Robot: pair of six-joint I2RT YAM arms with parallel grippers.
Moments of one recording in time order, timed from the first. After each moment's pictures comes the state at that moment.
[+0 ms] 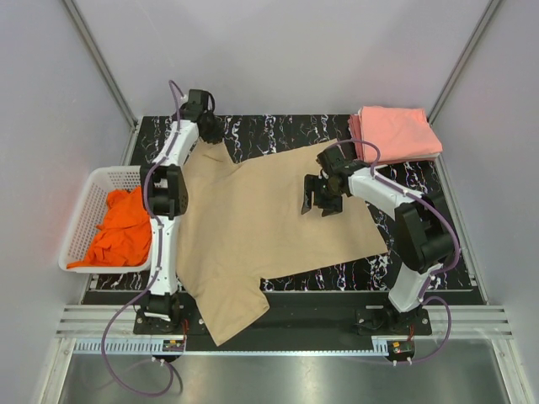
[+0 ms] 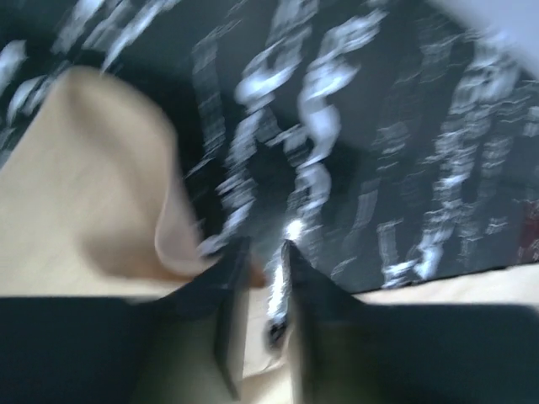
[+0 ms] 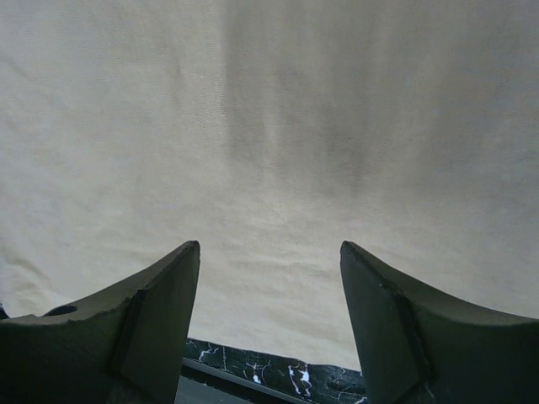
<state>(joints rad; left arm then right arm) -0.10 2.51 2.34 -0.71 0.07 -0.60 0.44 1.78 1.24 -0.62 -0.17 0.48</state>
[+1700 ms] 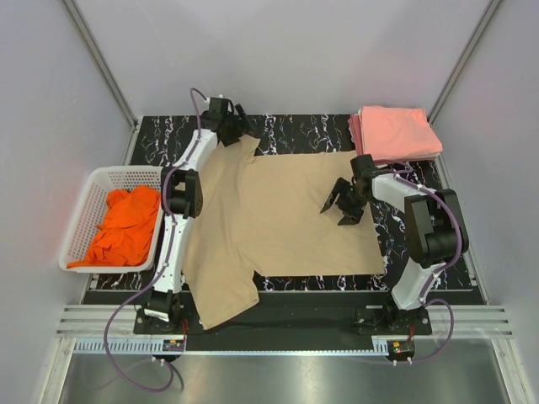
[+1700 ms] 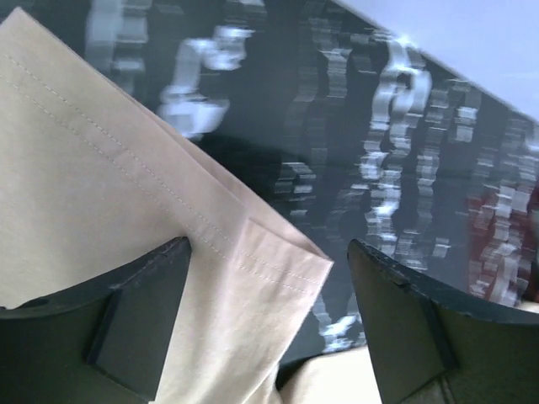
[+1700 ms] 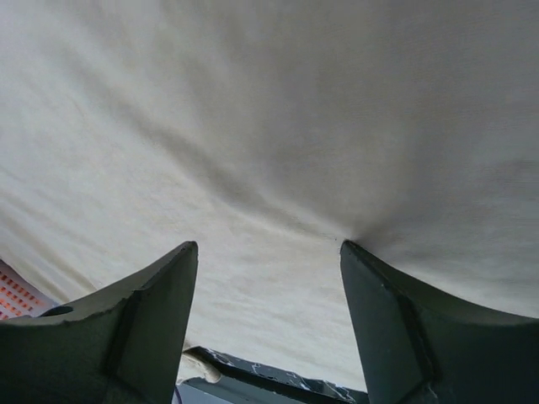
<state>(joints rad) -0.18 2.74 2.56 -0.53 0.16 -0.66 0.22 1.79 1.08 -0.52 -0.28 0.72</state>
